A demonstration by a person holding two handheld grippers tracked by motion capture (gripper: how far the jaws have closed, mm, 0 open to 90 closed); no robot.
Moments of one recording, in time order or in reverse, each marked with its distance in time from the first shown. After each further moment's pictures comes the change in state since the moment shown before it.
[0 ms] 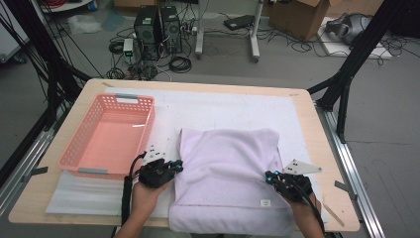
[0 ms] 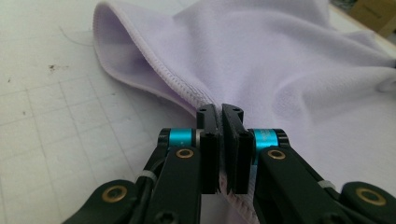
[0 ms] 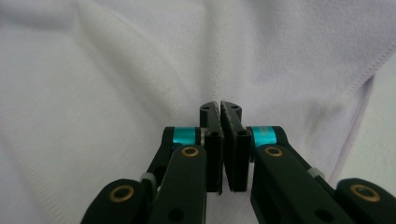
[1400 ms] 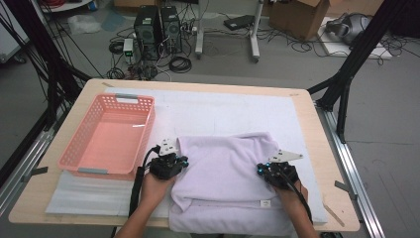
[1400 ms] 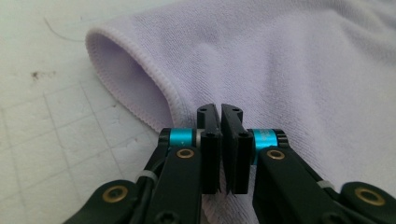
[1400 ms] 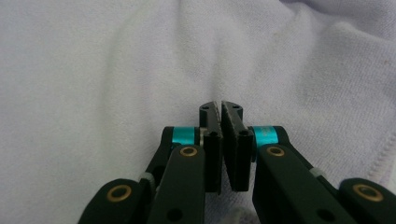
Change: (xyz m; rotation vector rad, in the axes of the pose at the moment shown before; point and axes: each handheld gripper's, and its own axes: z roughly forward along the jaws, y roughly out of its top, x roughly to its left) left arm 0.009 0.010 0.048 0.115 0.078 0.087; right arm -0.010 0.016 0.047 0.077 -0.033 -0.015
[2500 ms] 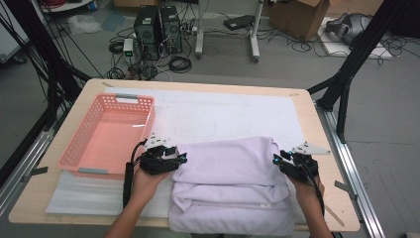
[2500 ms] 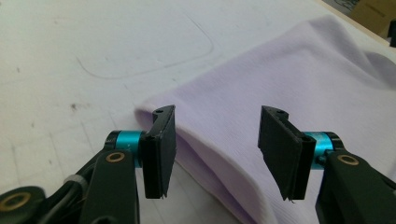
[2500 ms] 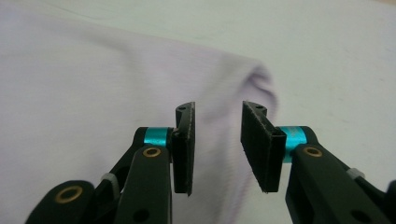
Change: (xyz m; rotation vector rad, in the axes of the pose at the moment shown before) left arm 0.021 0.018 -0.020 -0.103 -0.052 -0.083; right arm -0.046 0.001 -0.025 -0.121 -0.135 0.134
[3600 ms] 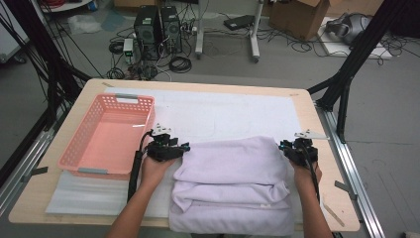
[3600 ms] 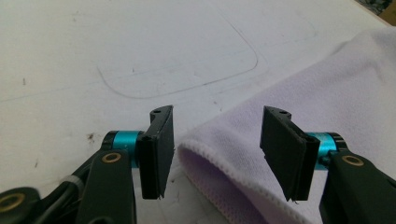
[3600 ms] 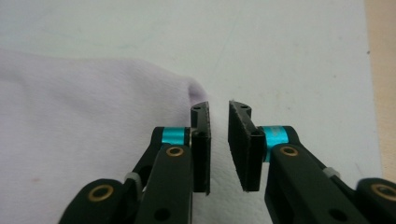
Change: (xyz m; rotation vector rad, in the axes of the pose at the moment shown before) left arm 0.022 0.009 0.042 0.025 0.050 -0.056; right arm -0.039 0.011 0.037 0.043 -0.084 0.087
